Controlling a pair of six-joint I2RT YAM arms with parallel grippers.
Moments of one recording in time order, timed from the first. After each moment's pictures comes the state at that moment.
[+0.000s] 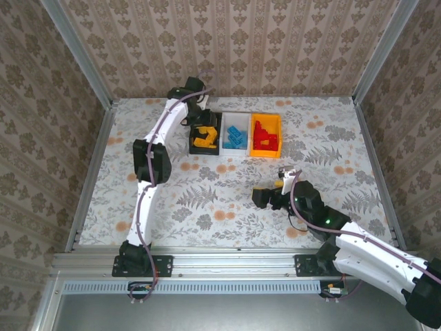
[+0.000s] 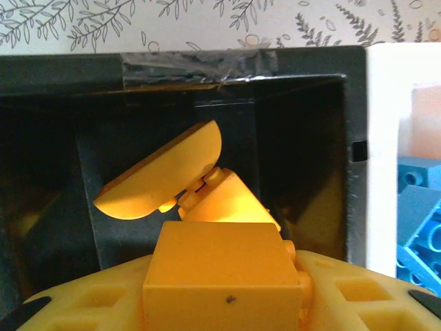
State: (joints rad) left arm -0.38 2.54 2.51 -1.15 0.23 -0.24; right arm 0.70 0.74 0.37 -0.05 0.08 0.49
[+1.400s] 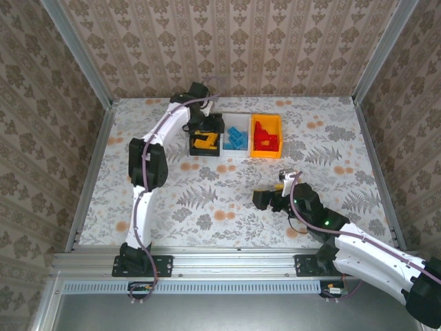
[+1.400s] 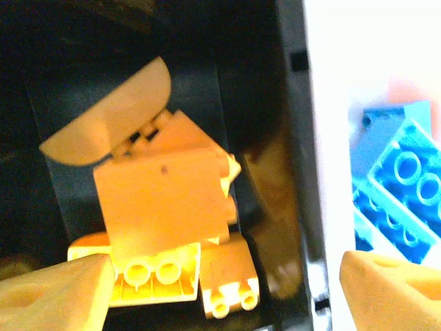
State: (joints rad) left arm -0.43 2.33 2.19 -1.03 0.22 -0.23; right arm 0.70 0.73 0.33 -0.04 0.08 0.54
